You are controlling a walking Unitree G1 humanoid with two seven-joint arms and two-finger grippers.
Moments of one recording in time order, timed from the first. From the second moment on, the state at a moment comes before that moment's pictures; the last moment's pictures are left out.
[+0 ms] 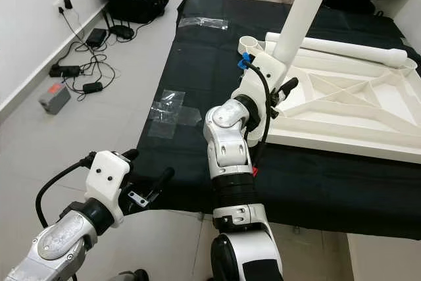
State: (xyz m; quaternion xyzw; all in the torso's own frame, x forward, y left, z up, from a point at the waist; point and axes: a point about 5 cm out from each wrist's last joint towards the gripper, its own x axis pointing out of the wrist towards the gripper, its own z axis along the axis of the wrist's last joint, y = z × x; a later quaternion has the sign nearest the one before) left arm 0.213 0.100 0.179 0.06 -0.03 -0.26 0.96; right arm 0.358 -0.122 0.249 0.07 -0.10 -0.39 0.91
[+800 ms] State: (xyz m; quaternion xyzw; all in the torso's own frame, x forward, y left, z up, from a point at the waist) left arm 0.212 0.098 0.181 0.06 -0.03 -0.26 0.96; right arm 0.359 -0.122 0.249 0.08 -0.08 -0.48 0.87
